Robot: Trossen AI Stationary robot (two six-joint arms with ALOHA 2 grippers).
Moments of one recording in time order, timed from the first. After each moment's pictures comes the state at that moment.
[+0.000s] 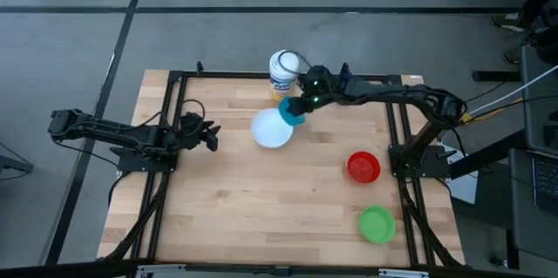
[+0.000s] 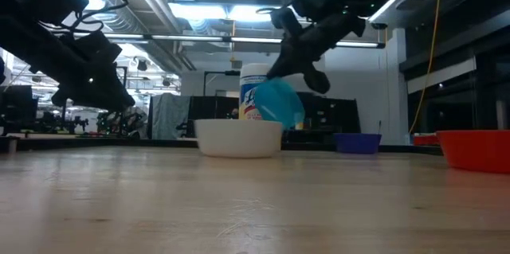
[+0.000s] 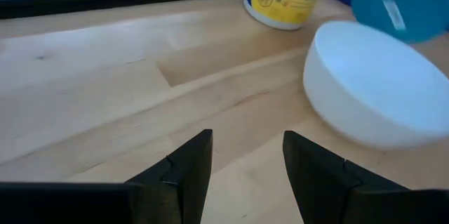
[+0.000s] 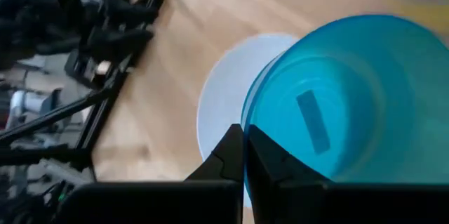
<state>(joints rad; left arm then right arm) -0.05 0.58 0.13 -0.23 -0.74 -0.82 -0.38 1.68 1.14 -0.16 -0.37 0.77</state>
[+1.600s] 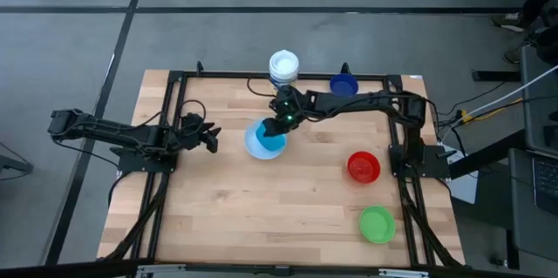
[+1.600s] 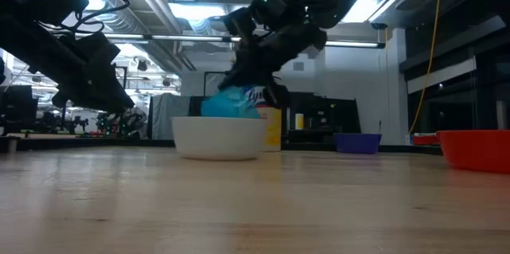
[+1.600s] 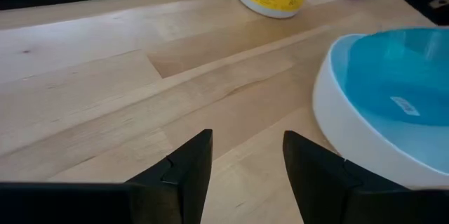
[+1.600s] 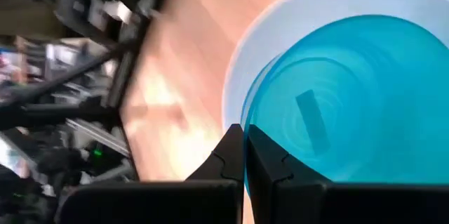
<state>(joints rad) -0.05 0.58 0.13 -0.24 -0.69 -0.80 -0.22 1.96 1.36 -0.14 -0.47 0.89</state>
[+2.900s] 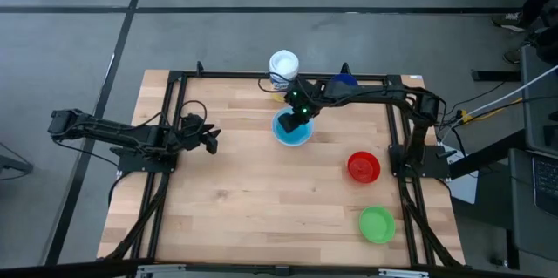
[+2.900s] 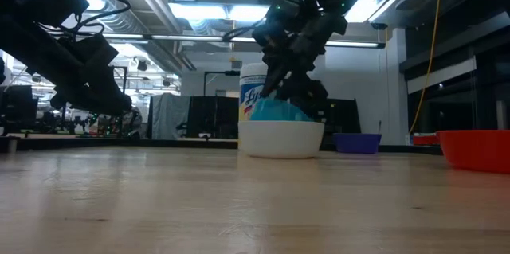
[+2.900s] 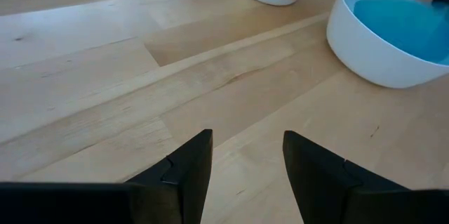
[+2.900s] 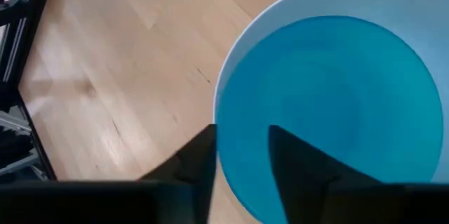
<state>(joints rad) -0.05 0.58 0.14 -0.26 -0.66 -0.82 -0.31 1.86 1.36 -0.54 -0.36 0.62</state>
